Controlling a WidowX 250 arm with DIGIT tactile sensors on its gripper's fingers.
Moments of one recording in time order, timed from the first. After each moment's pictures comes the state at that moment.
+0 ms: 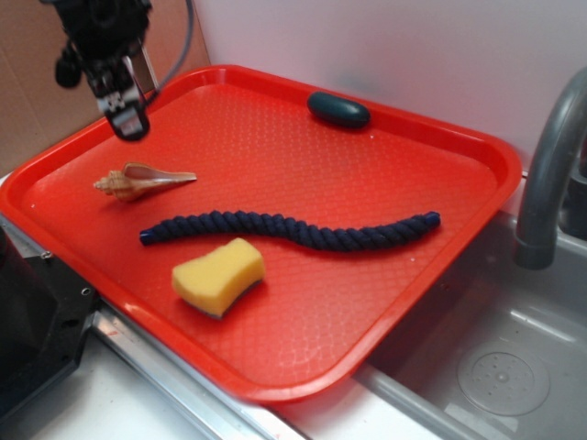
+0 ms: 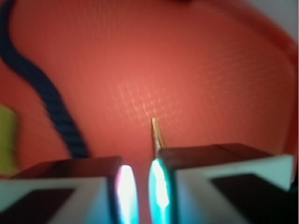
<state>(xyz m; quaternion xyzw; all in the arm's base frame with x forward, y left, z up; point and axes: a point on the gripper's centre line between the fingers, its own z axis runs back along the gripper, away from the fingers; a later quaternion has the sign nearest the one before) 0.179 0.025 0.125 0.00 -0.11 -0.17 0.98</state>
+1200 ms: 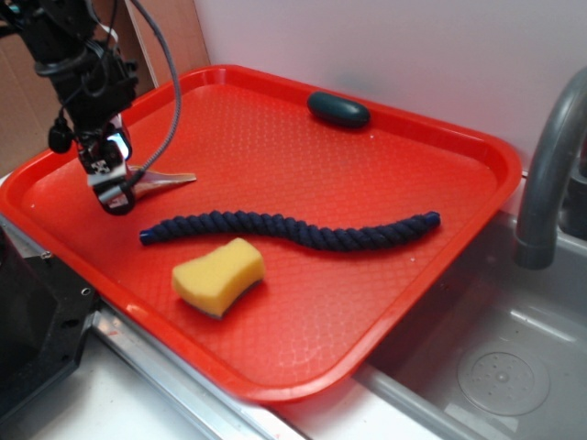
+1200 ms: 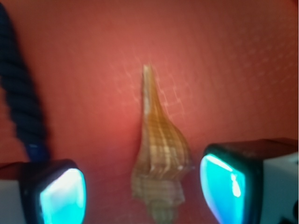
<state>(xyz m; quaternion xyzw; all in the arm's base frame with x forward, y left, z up) 0.166 0.056 0.038 -0.01 -0.05 -0.23 0.97</state>
